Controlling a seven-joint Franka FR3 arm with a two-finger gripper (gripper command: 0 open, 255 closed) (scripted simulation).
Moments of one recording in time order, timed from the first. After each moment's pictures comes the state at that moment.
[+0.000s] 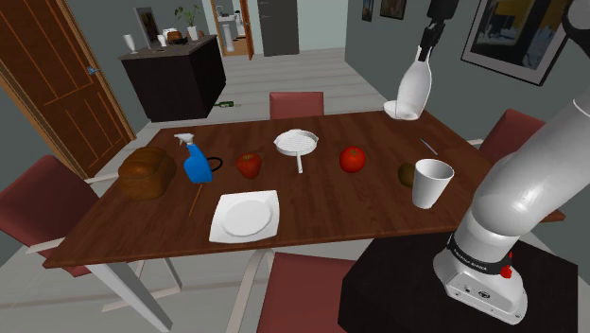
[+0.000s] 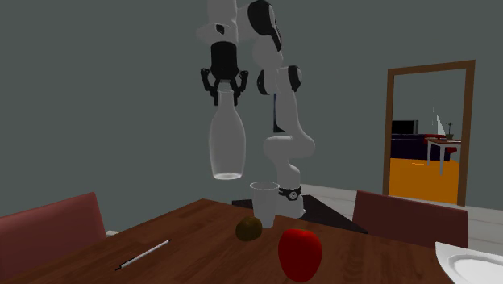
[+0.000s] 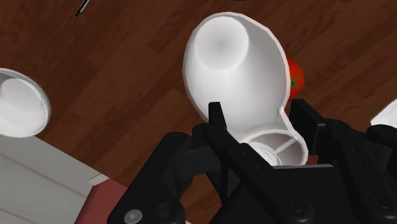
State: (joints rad) arm -0.08 -0.28 -0.61 -1.72 -0.07 1.56 -0.75
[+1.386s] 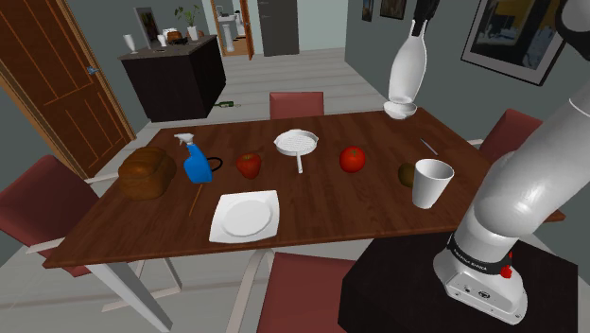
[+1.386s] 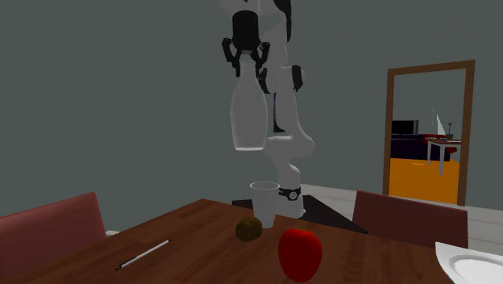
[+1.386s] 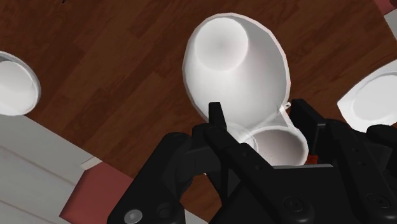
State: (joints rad) arm -0.03 -0.26 -0.53 -1.49 -0.05 1.35 -0.63
